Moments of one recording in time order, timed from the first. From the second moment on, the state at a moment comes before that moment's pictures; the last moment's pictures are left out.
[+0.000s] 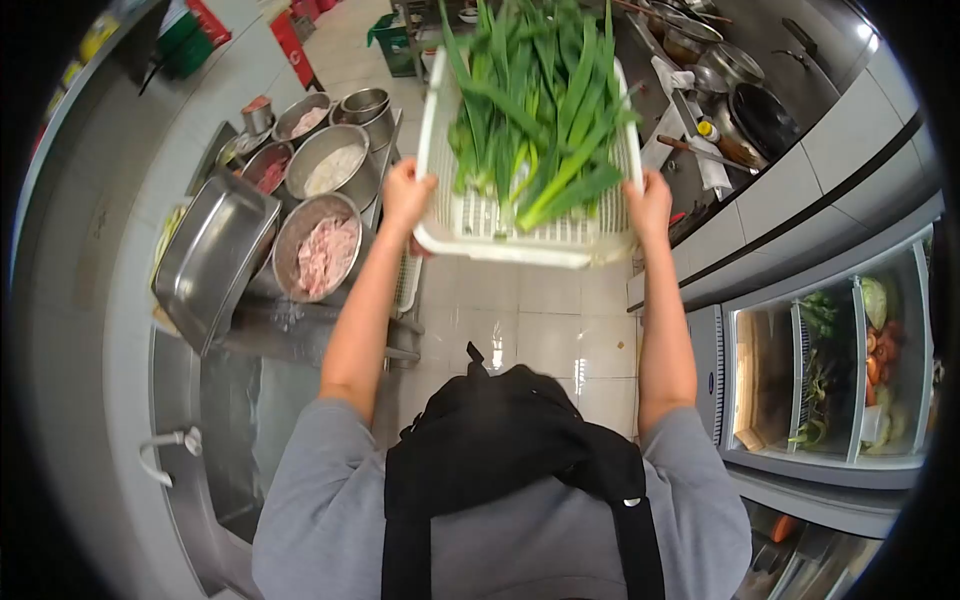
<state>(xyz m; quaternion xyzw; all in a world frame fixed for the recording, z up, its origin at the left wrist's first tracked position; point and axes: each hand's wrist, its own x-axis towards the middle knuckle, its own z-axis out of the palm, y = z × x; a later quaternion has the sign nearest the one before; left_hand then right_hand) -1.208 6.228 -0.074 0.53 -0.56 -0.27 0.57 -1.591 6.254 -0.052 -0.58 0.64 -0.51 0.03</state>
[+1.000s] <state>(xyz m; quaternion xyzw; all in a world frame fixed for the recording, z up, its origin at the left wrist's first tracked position) -1.200 5.816 -0.091 0.72 -0.37 -0.20 0.55 -1.548 5.661 -0.073 -0.68 0.57 -0.35 0.30</state>
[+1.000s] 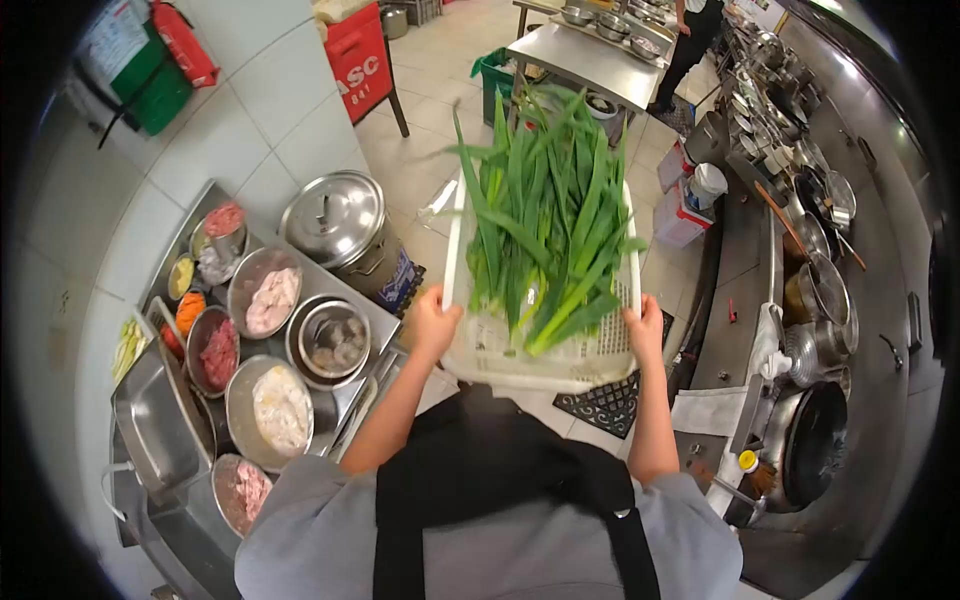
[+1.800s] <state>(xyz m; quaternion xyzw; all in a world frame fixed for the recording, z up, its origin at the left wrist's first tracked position) -1.007 5.445 -0.090 0.71 -0.21 -0.27 0.62 -1.299 5.202 -0.043 -0.72 0.48 -0.29 0.41</state>
